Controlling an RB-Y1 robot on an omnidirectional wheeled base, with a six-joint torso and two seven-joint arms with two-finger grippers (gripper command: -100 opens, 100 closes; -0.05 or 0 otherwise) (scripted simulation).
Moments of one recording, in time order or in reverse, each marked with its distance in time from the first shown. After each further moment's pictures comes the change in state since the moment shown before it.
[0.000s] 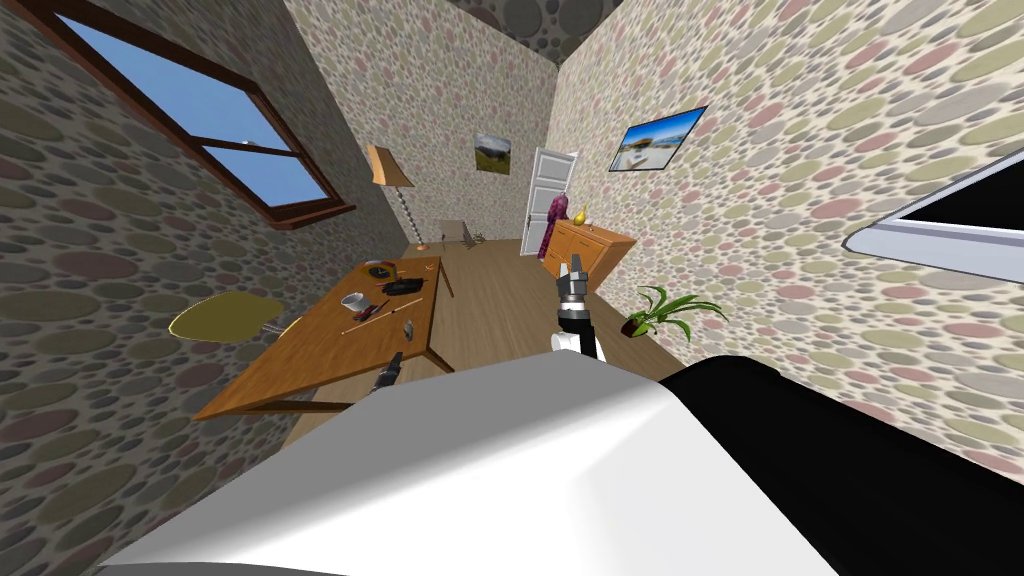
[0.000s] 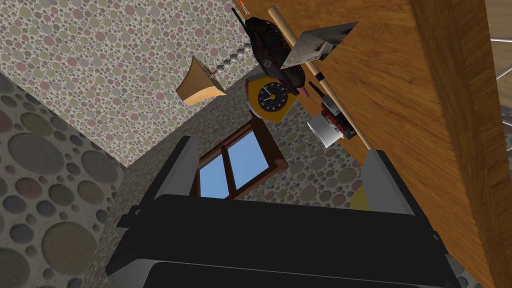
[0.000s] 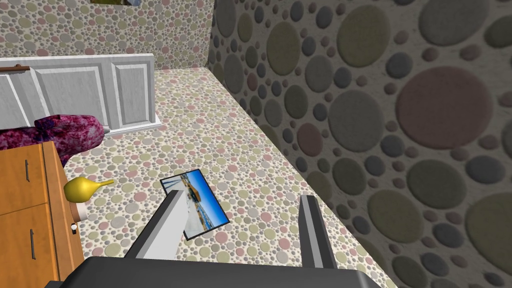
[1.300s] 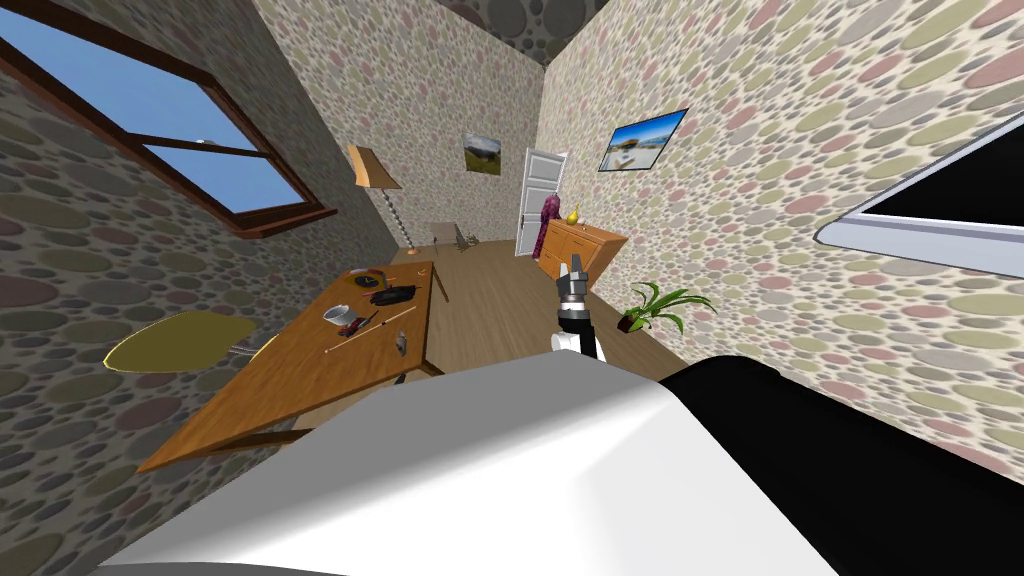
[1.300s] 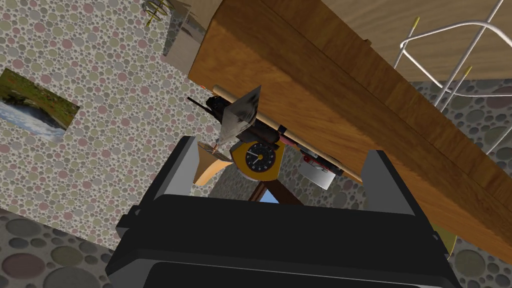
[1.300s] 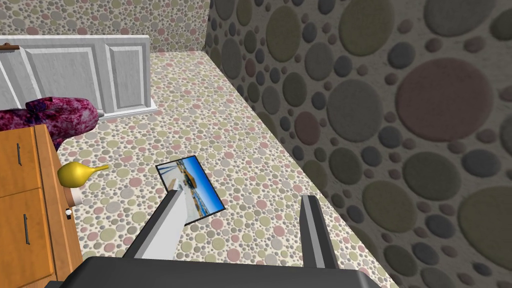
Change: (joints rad) left arm -0.080 0.063 -0.003 0.329 -0.119 -0.007 -0.165; right arm 0.000 0.000 0.000 0.000 0.000 0.000 0.000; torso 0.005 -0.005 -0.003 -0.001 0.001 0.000
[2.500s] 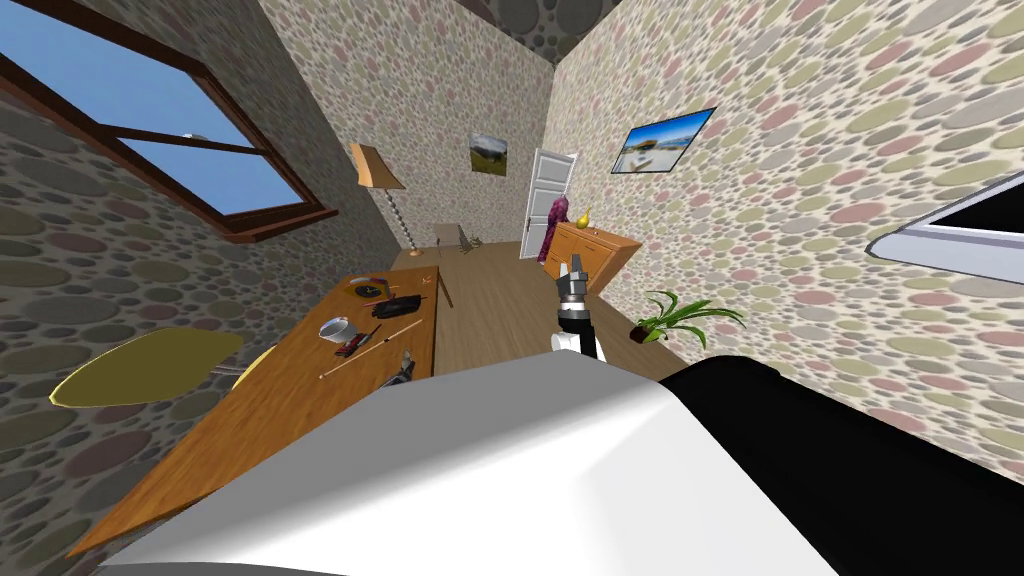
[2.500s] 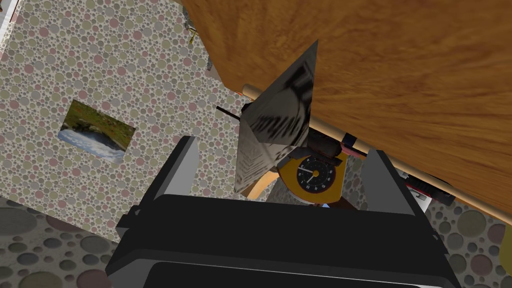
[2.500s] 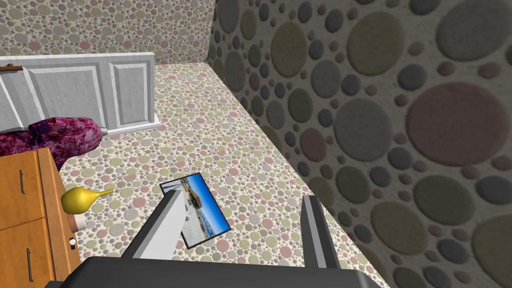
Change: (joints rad) left arm -0.154 0.040 -0.026 0.142 -0.093 -0.082 -0.072; right arm 0.000 0.000 0.000 0.000 0.000 0.000 0.000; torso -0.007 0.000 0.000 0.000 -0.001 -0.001
